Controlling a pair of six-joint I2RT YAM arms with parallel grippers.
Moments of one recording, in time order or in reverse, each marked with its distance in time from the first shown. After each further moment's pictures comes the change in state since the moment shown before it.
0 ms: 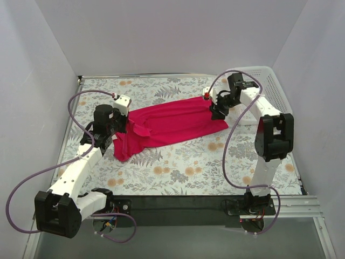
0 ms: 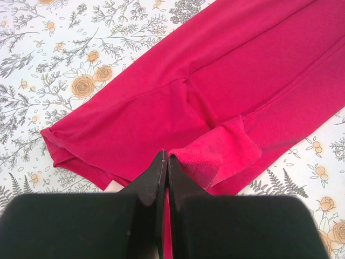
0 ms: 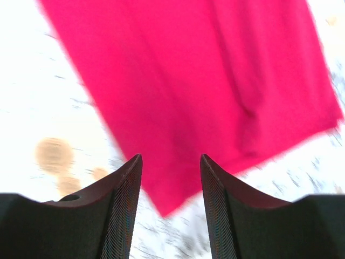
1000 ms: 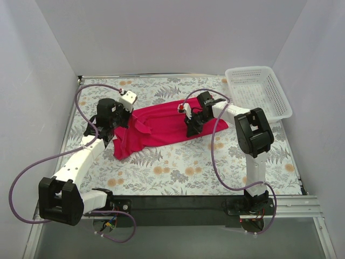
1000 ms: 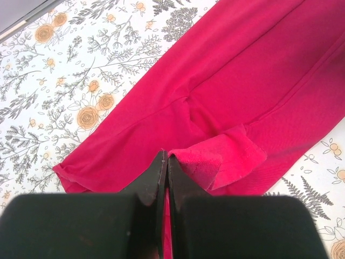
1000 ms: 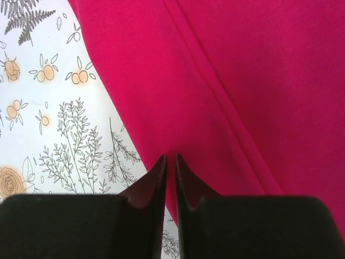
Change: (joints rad) left arm 0.000 0.122 0.066 0.057 0.064 0.134; right arm 0.274 0.090 -0.222 0.311 -0.116 0.475
